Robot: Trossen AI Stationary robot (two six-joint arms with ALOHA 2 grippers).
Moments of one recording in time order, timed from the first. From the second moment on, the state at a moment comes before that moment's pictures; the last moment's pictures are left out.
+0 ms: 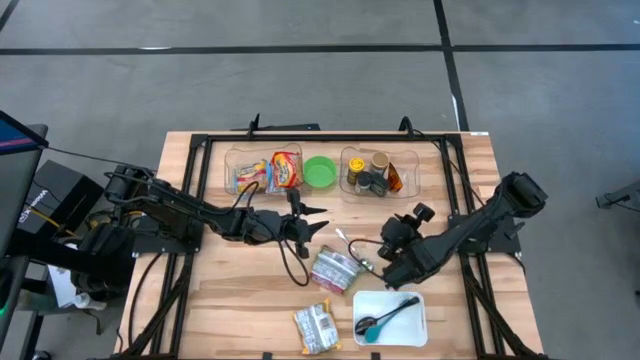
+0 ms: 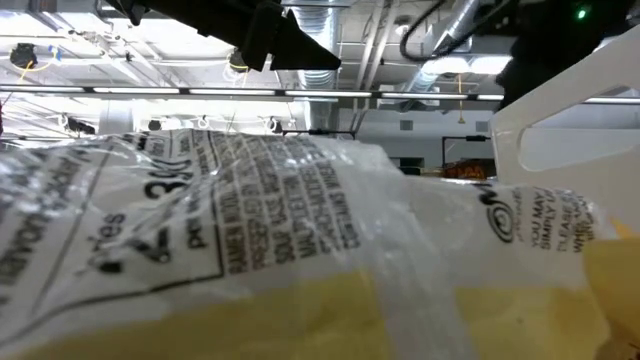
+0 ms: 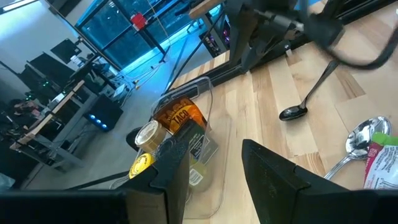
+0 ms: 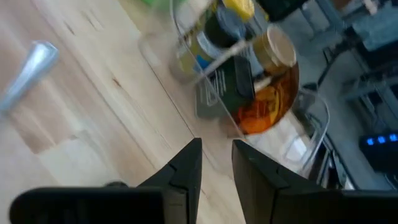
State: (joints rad) left arm -0.23 1.52 0.81 0.47 -0.58 0.48; right arm 0.53 1.63 1.10 -1.33 0.90 1.19
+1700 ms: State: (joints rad) left arm -0.23 1.52 0.81 0.47 -0.58 0.46; right arm 0.38 1.43 0.92 -0.75 0.55 0.41
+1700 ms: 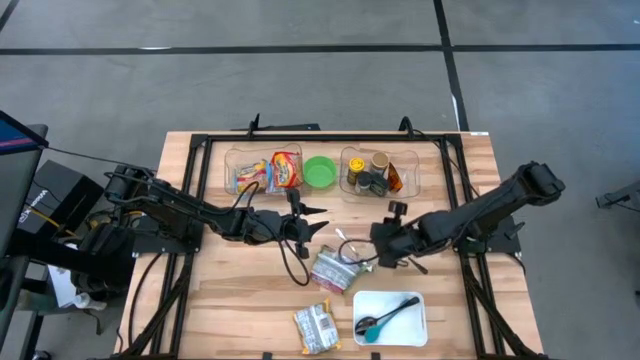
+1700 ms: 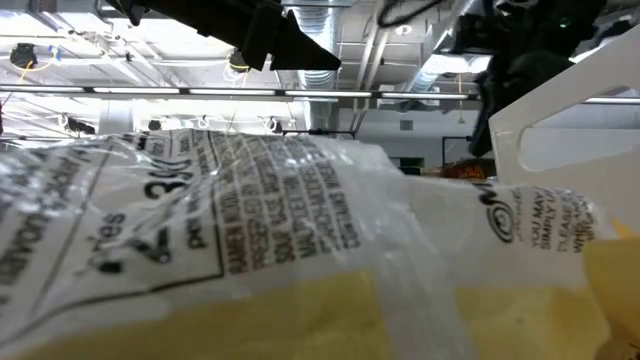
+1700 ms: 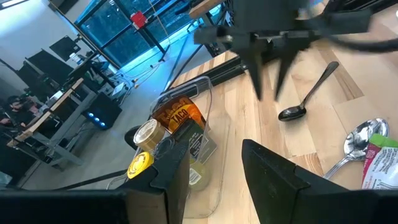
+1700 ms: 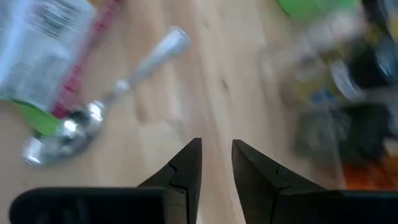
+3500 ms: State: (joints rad) left arm -0.23 1.52 0.81 0.47 -0.58 0.46; right arm 0.37 1.39 0.68 -0.68 0.16 1.01
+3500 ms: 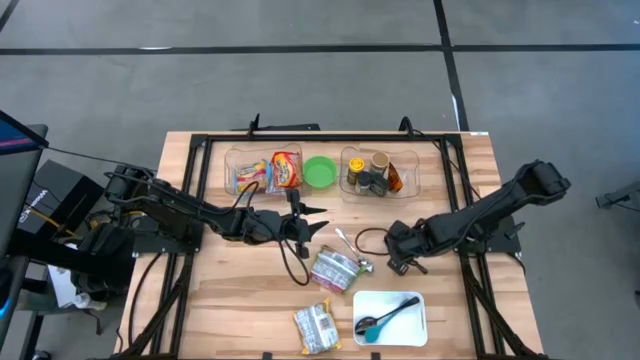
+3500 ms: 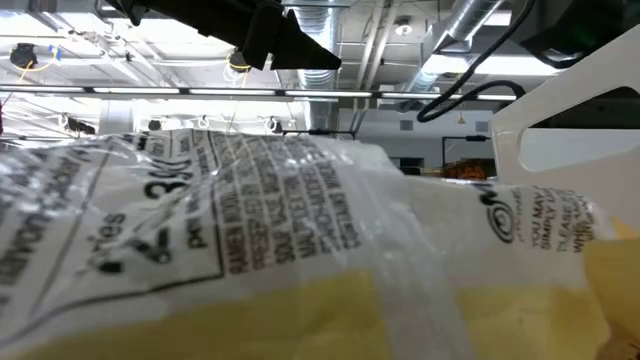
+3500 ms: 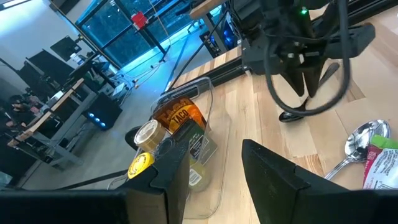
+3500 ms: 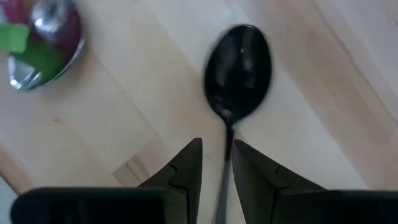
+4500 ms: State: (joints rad) left arm -0.22 1.52 0.81 0.47 -0.58 0.47; right arm 0.41 1.36 0.68 -0.71 0.15 1.01
